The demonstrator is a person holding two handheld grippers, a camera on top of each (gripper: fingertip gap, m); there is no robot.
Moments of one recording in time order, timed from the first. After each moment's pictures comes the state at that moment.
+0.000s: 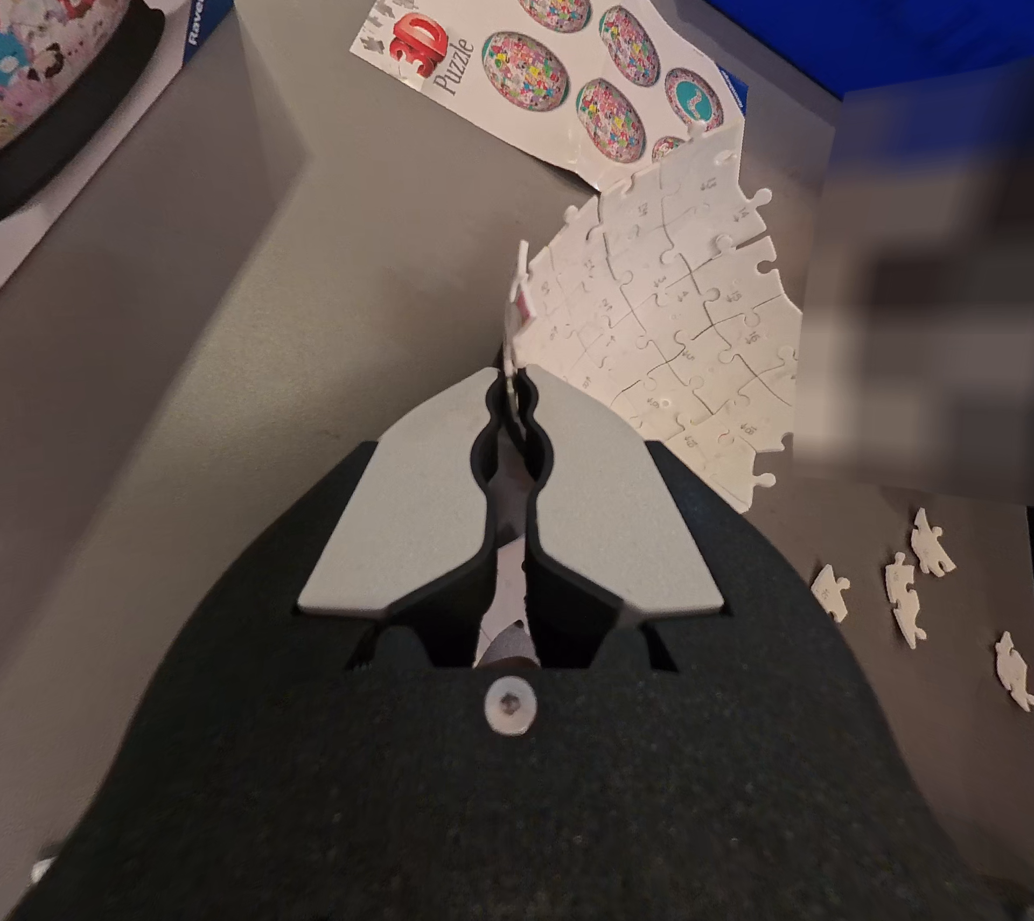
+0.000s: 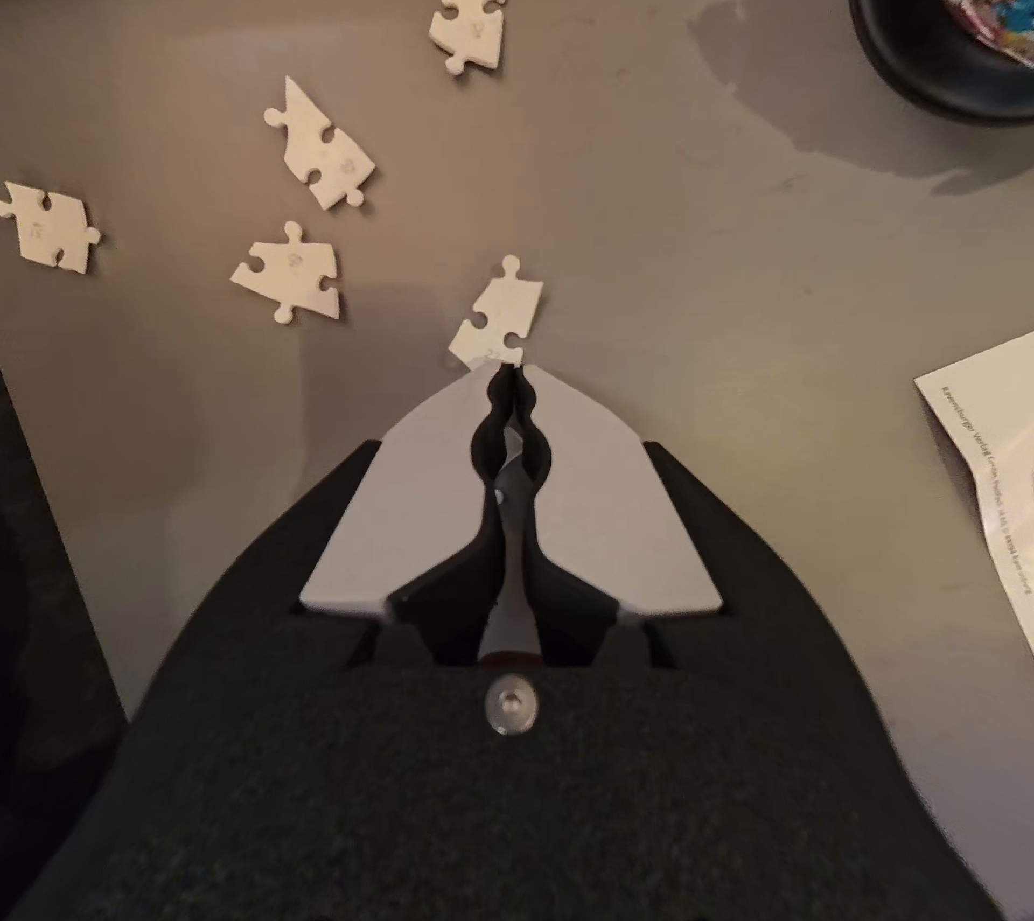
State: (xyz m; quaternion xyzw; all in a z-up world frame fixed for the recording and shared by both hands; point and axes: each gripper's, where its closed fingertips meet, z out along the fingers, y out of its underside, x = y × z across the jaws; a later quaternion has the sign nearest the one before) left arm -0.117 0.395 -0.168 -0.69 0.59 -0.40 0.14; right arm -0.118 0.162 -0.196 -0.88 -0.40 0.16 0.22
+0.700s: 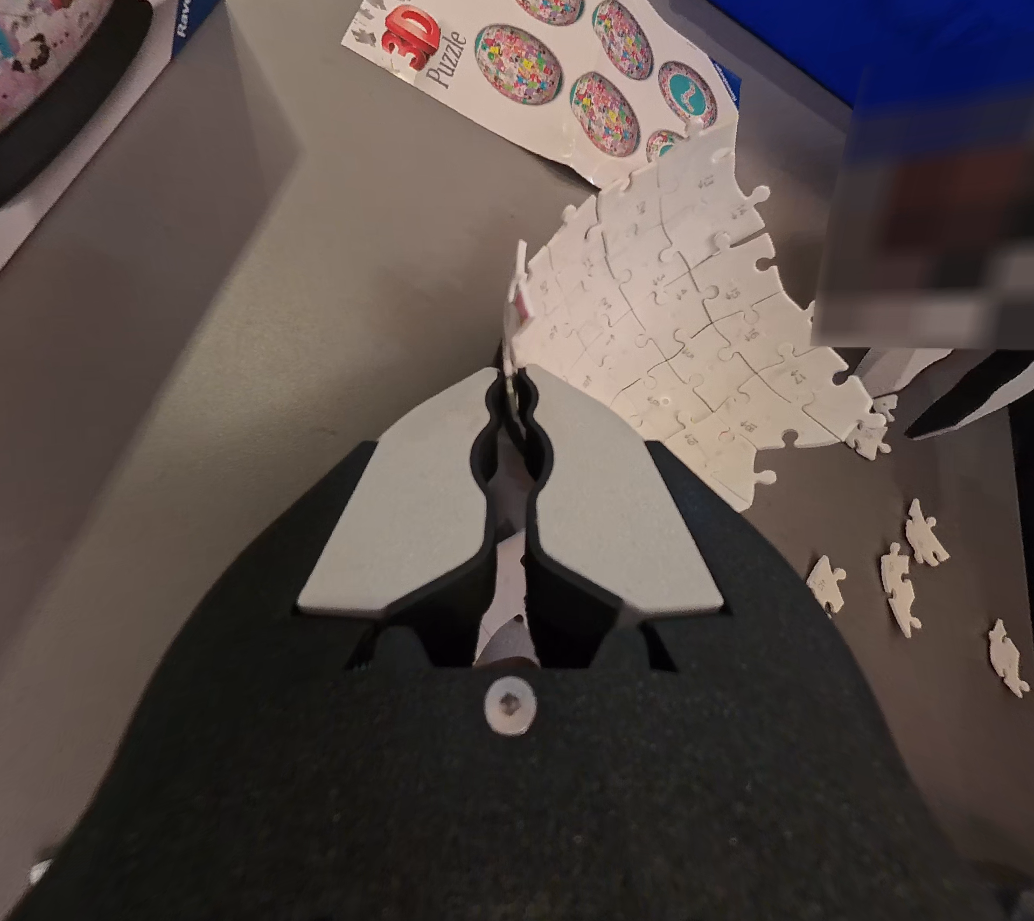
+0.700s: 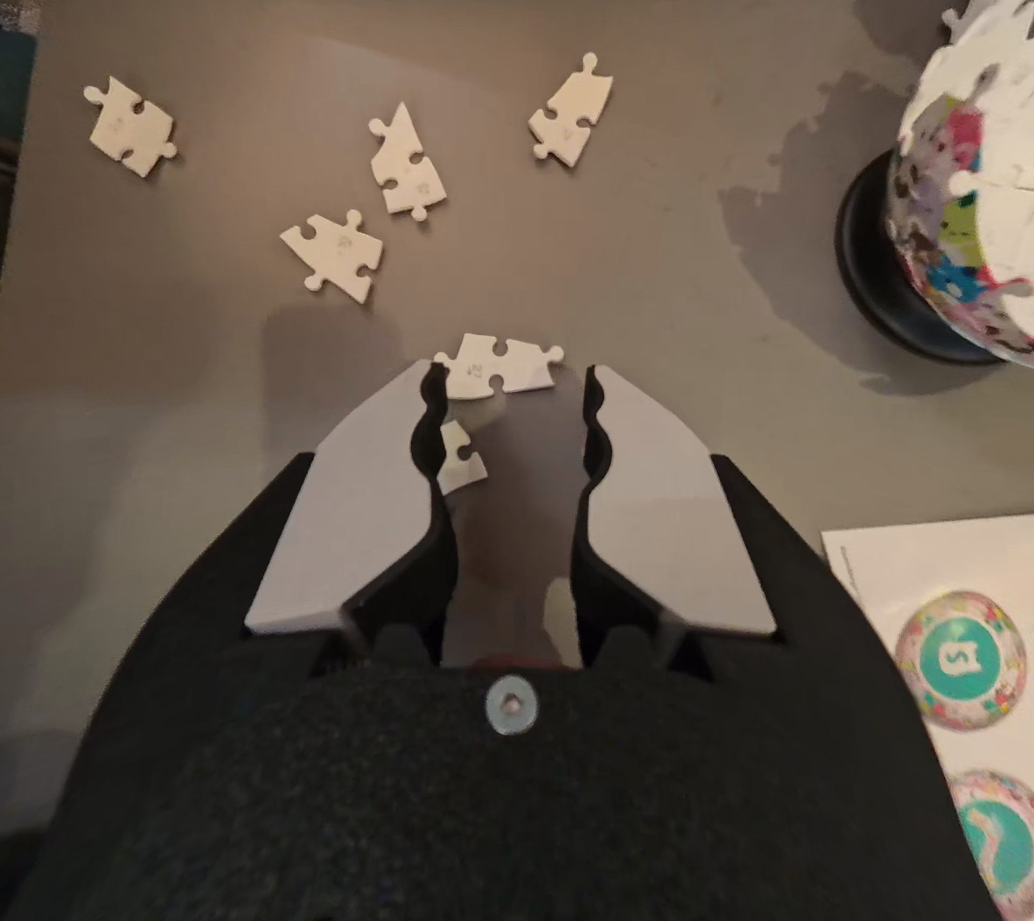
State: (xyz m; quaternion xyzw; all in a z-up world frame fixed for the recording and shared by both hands) left arm -0.119 0.394 -0.168 -0.68 0.59 -0.41 0.14; right arm -0.127 0.171 -0.181 -0.77 -0.54 0.20 0.28
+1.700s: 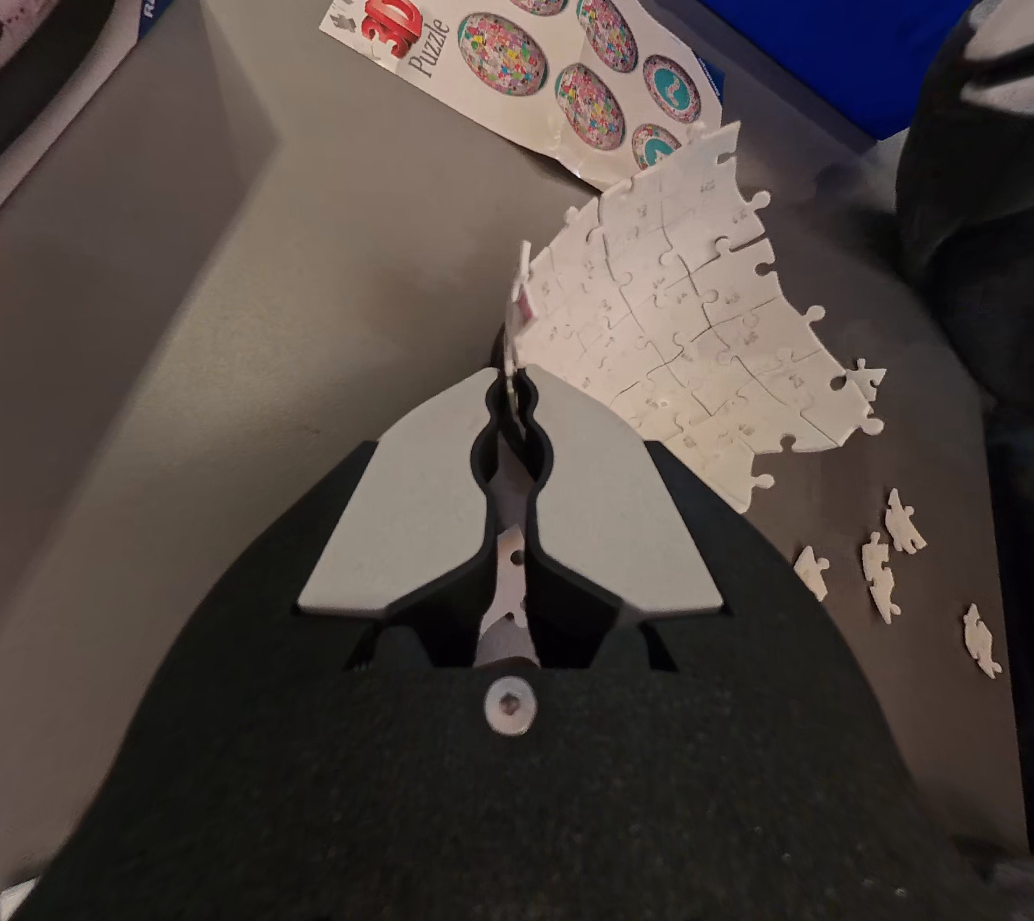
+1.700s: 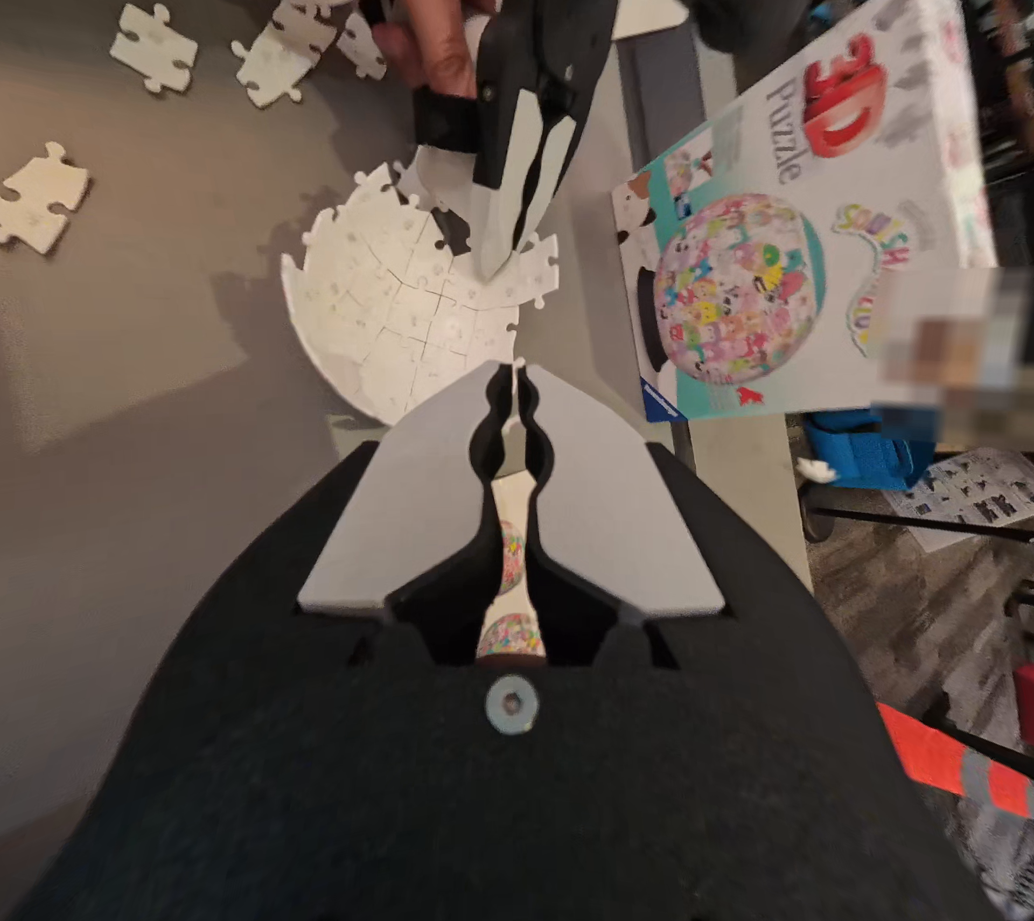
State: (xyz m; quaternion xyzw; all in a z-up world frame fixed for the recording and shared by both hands) left arm -0.120 0.388 -0.169 -0.68 0.59 -0.42 0.12; right arm -0.077 0.325 -0.073 -0.73 -0.54 -0.05 0.42
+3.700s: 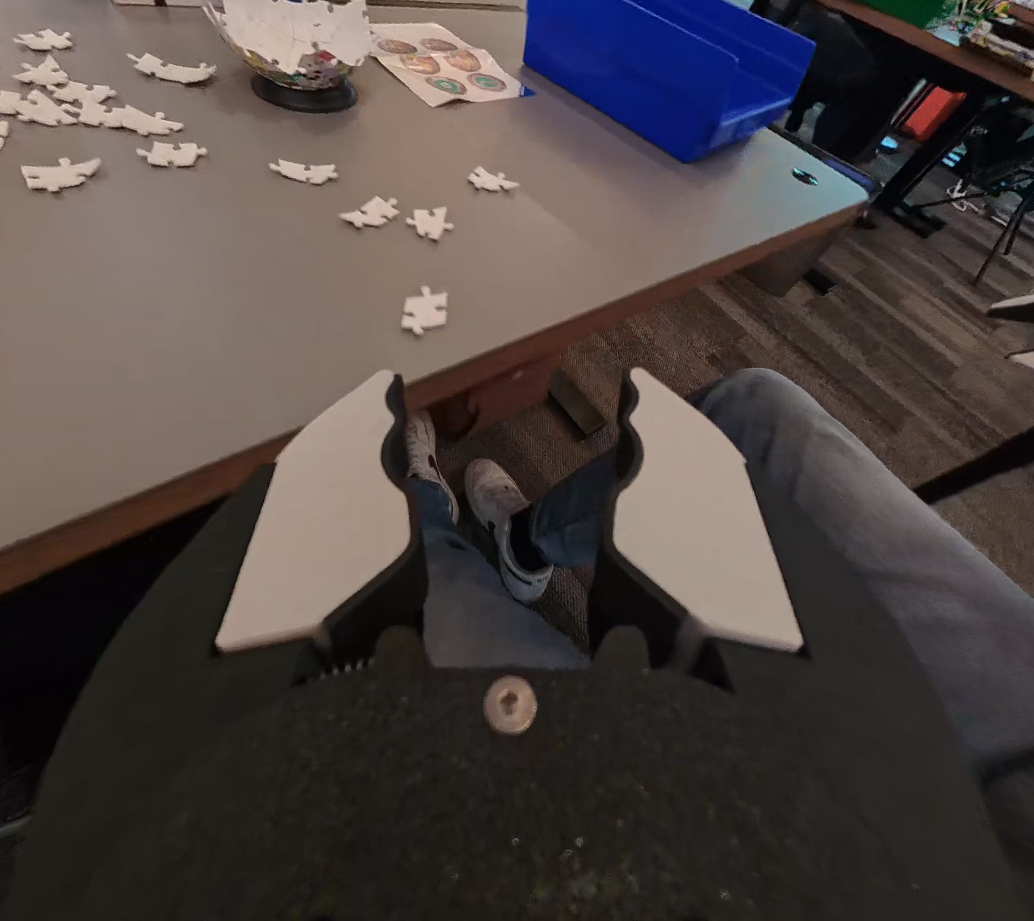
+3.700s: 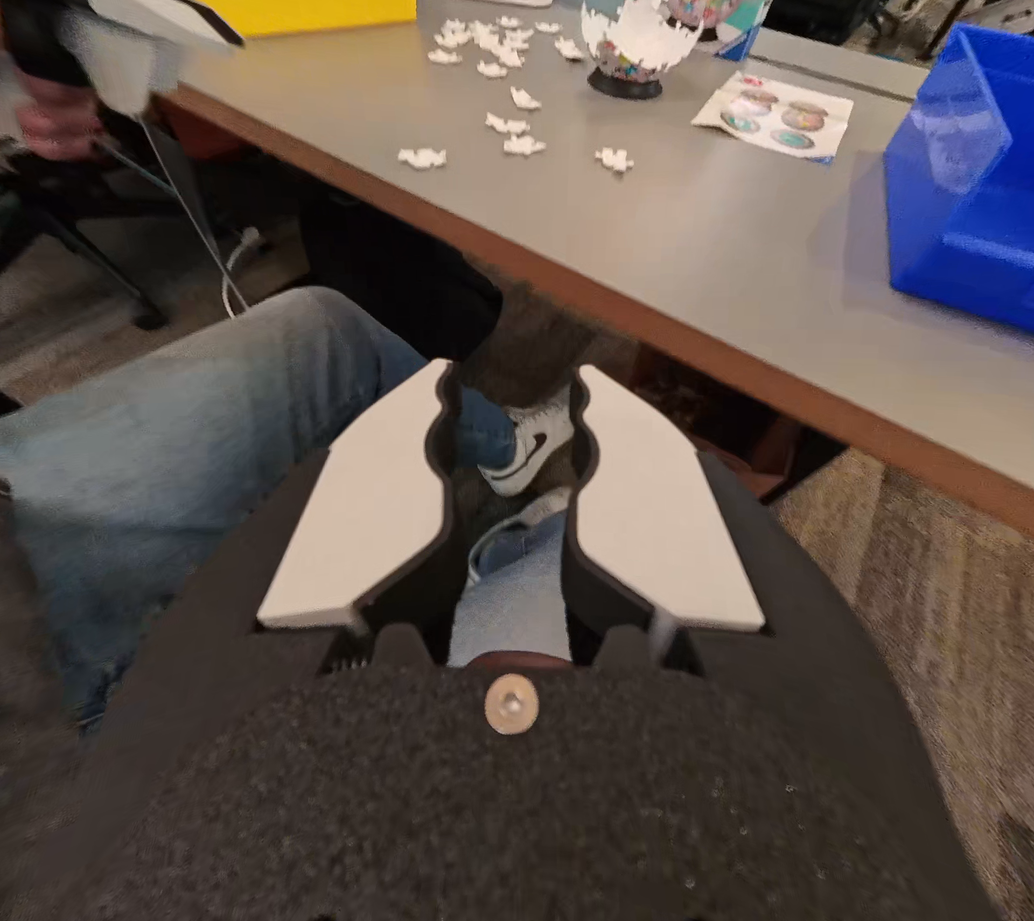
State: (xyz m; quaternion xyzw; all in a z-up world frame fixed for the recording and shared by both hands) left arm -0.334 -0.019 -0.097 -0.76 0.33 -0.33 0.45; right arm -0.111 -0.209 -0.114 -0.81 -0.13 0.05 0.57
